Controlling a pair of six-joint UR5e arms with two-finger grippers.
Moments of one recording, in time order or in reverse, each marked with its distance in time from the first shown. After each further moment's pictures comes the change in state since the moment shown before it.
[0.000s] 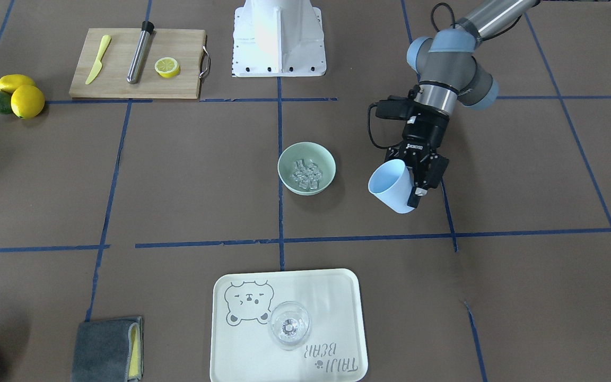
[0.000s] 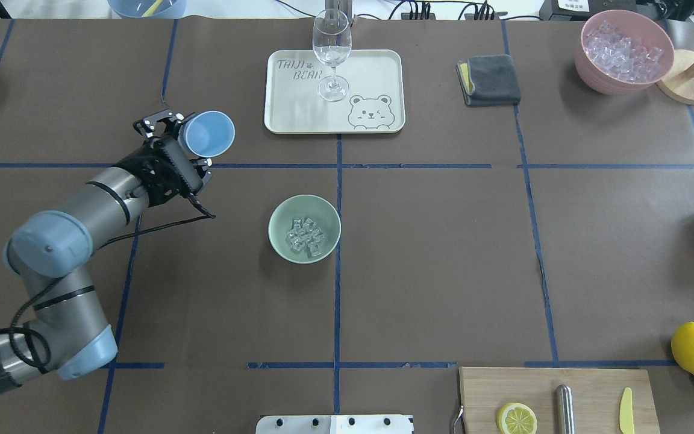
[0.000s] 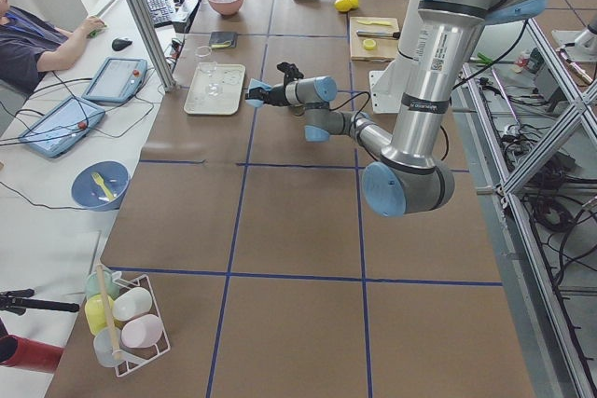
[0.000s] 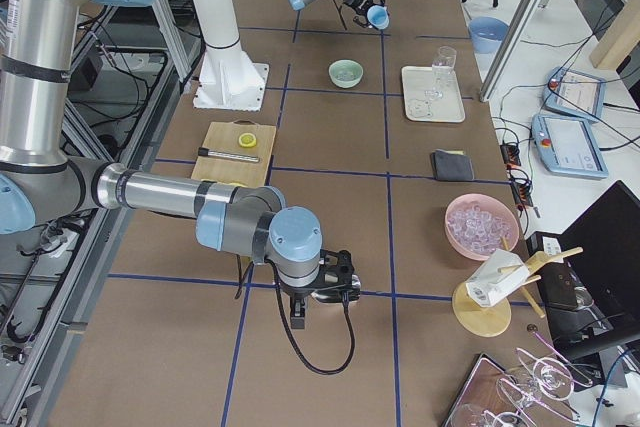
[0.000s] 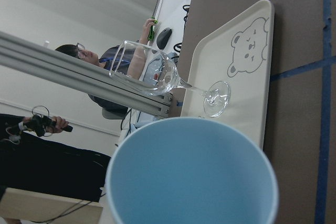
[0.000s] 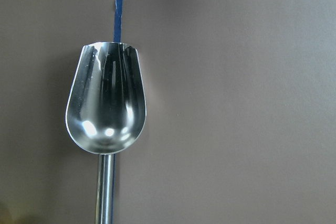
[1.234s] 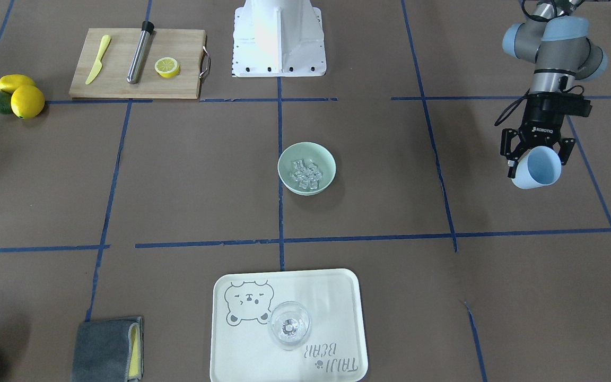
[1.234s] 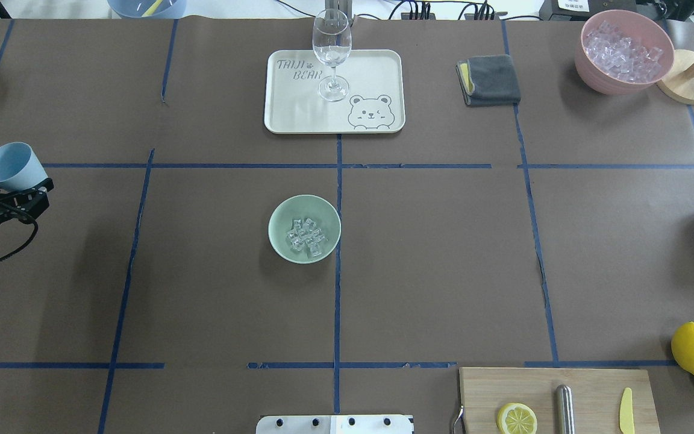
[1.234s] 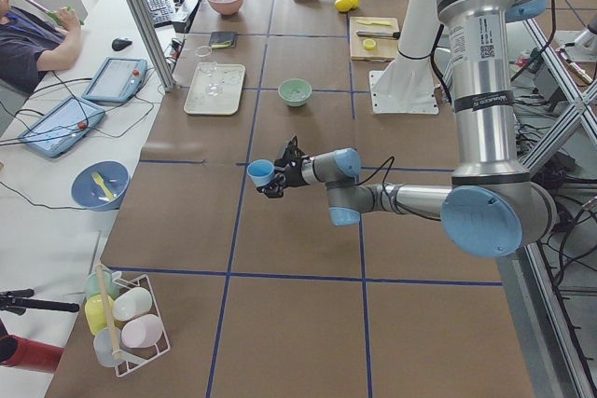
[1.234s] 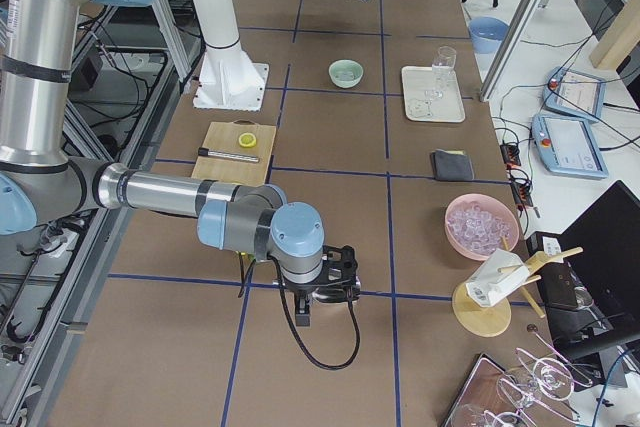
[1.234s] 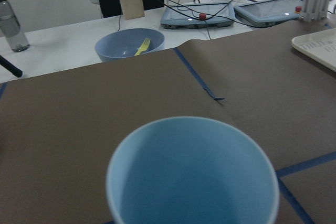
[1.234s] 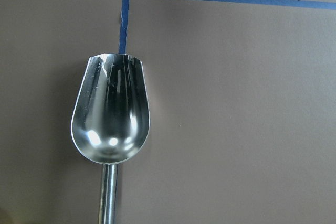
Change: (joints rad) left arm -0.059 0.417 0.101 -0.300 0.045 -0.960; right arm 0.000 0.005 0.005 0.026 0.002 0.008
